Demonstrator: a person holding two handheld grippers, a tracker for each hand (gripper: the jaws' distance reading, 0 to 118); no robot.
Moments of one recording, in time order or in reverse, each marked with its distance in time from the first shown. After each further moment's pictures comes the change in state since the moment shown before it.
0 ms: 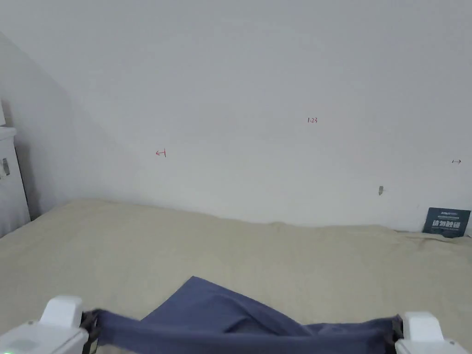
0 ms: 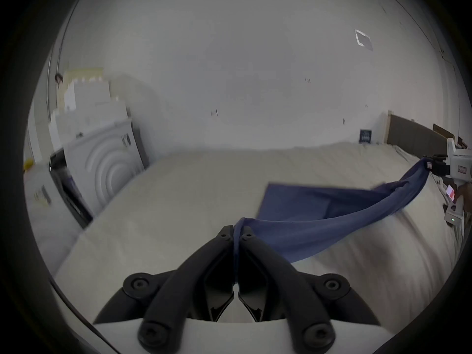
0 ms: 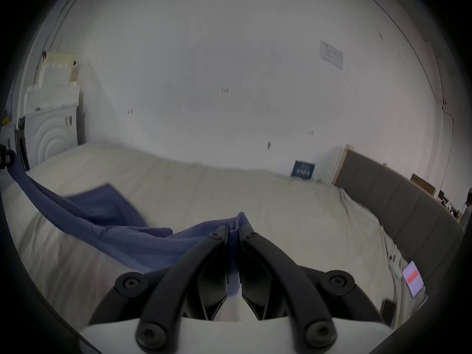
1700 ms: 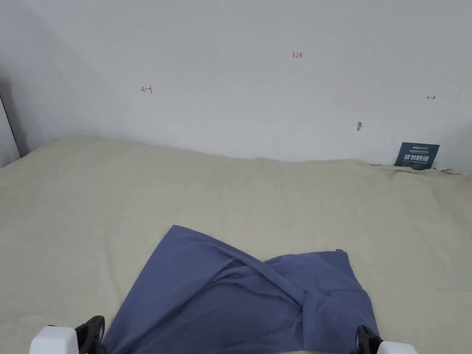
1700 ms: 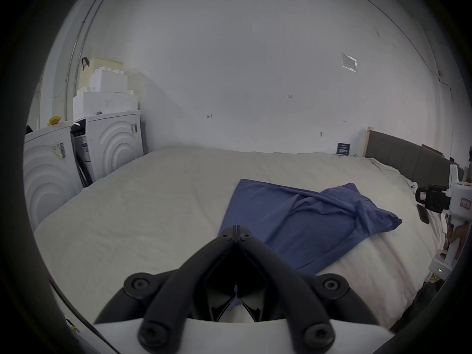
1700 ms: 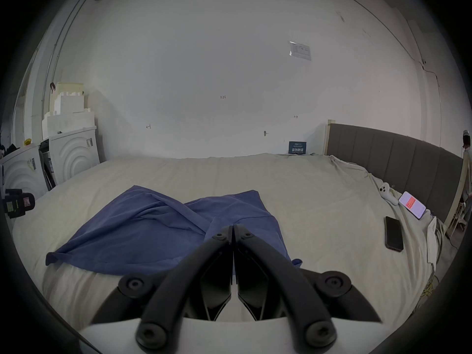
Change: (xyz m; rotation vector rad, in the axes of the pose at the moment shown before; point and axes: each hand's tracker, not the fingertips) left arm 0.065 -0.115 0.143 0.140 -0.041 0.101; right arm -0.067 -0.100 0.206 0.088 0.027 -0.190
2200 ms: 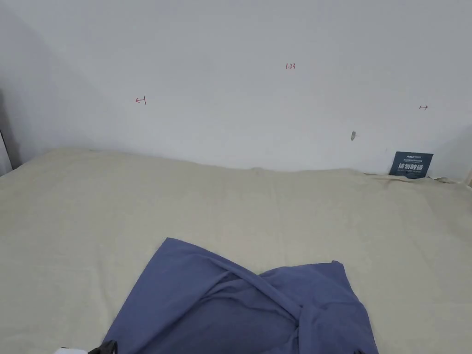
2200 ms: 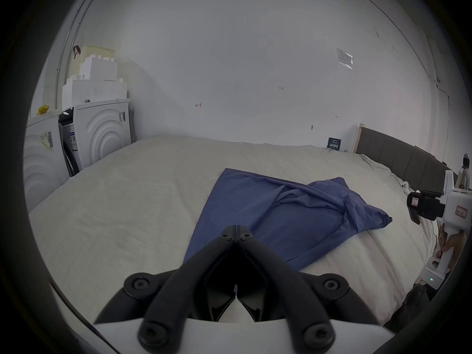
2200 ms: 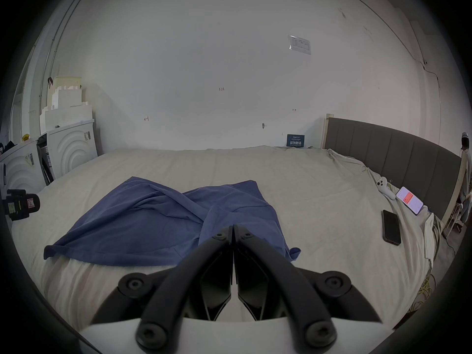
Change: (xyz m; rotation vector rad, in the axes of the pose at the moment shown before) left arm 0.016 -0.008 -0.017 -0.061 -0.064 0.024; right arm 0.003 -0.007 -0.003 -0.051 -0.011 0.007
